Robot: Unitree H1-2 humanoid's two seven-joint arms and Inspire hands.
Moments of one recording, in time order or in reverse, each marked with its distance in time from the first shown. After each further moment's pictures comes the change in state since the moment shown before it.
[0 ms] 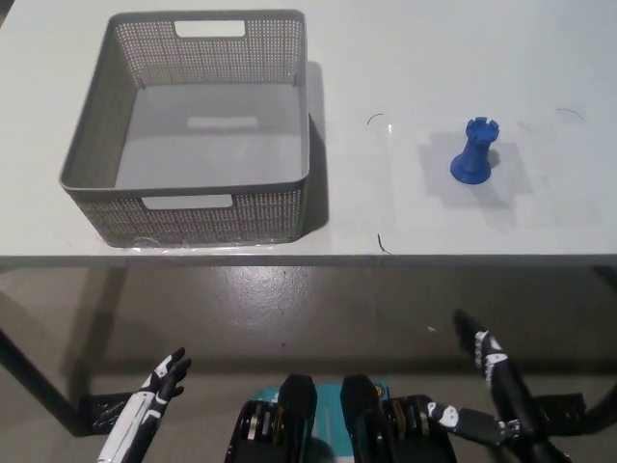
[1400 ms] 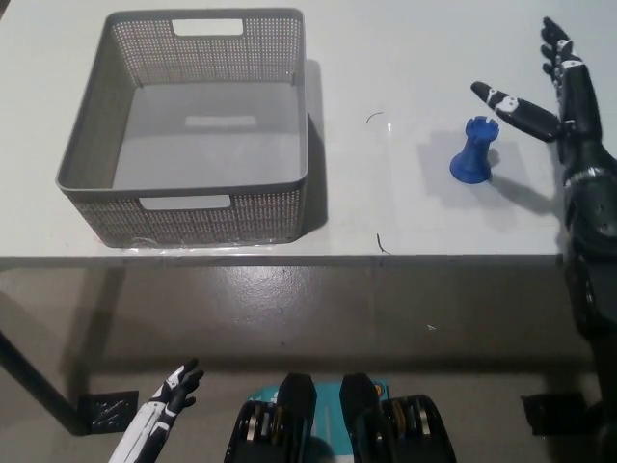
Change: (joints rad) left_arm 0.015 -0.001 -0.009 -0.011 -0.007 0.001 -0.035; right_arm -0.869 -0.099 -0.222 0.647 -0.035 0.175 -0.115
